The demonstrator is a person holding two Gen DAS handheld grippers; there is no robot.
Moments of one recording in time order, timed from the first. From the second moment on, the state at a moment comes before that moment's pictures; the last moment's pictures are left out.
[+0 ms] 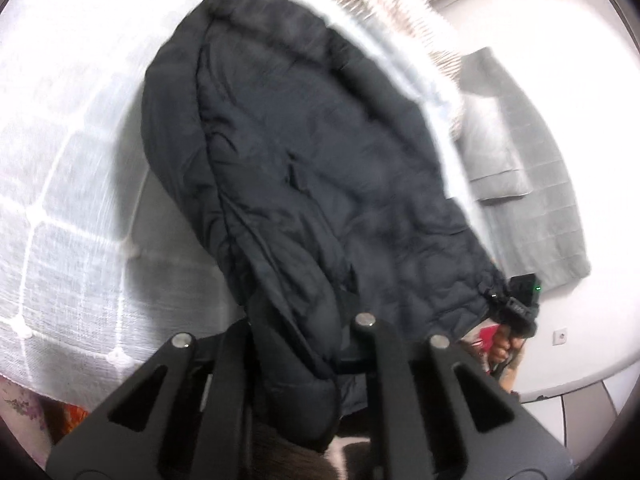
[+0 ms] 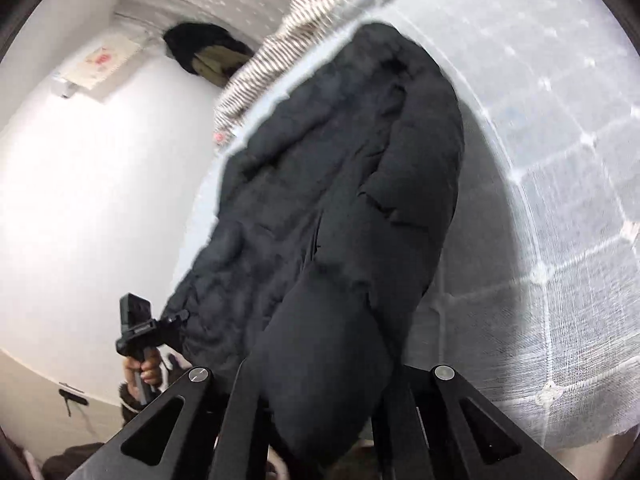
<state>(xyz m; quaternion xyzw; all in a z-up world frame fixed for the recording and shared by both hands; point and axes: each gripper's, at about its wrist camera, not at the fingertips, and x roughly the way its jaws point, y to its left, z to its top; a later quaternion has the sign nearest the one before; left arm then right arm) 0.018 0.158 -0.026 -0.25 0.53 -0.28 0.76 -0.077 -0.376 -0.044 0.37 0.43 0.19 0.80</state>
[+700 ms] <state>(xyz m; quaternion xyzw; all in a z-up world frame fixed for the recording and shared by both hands) -0.013 0.192 0.133 -0.27 0.33 -0.36 0.83 -0.146 -0.394 0.111 0.37 0.23 0.19 0.88</state>
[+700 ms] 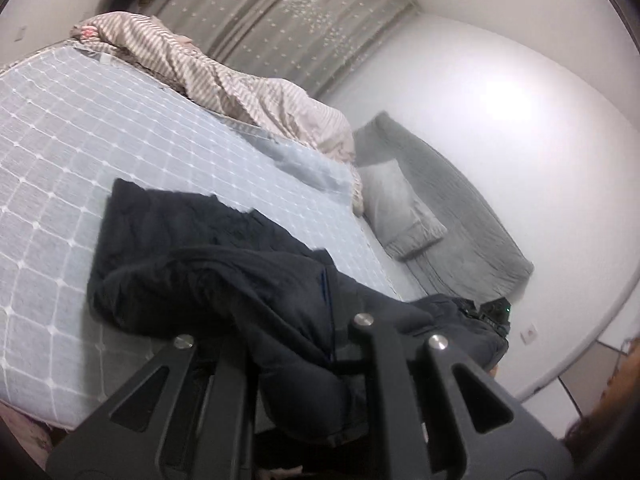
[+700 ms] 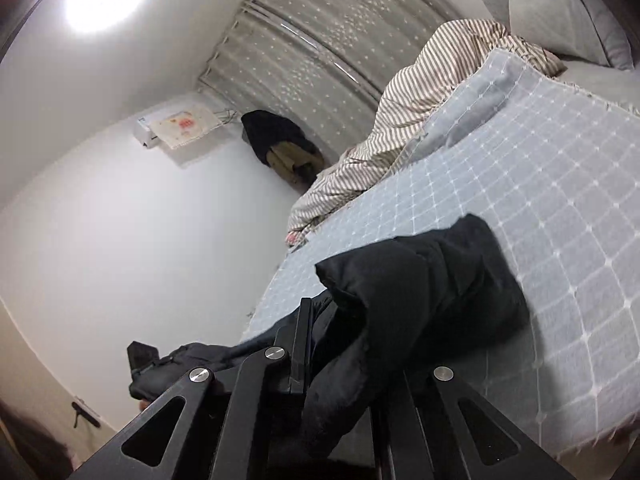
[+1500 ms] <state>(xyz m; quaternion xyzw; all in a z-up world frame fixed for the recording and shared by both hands) 0.188 0.109 -0.028 -0.17 0.46 -0.16 0.86 0.123 -0.403 -0.049 0.34 0.42 0.02 0.84</state>
